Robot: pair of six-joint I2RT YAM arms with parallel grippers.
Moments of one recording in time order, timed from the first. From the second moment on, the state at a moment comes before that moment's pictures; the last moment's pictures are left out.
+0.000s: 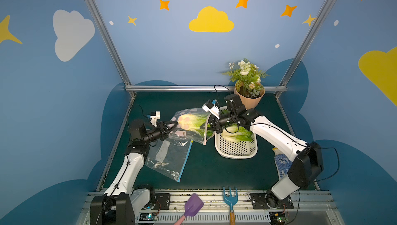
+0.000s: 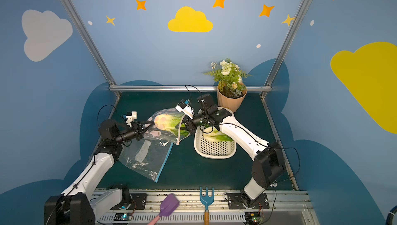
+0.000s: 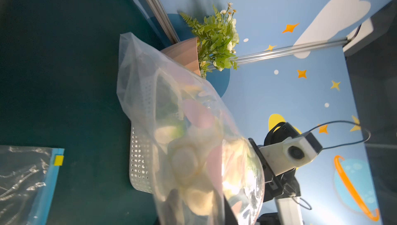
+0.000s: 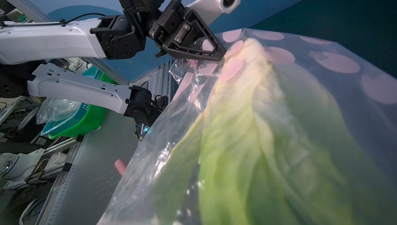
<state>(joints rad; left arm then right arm) 0.07 1.05 0.57 0.24 1.01 -1.16 0.67 1.62 1.42 -0.49 -0.94 -0.13</state>
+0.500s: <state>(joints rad) 0.07 0.97 0.57 0.08 0.82 -1.09 0.67 1.60 1.38 -0.48 -0.88 -0.10</state>
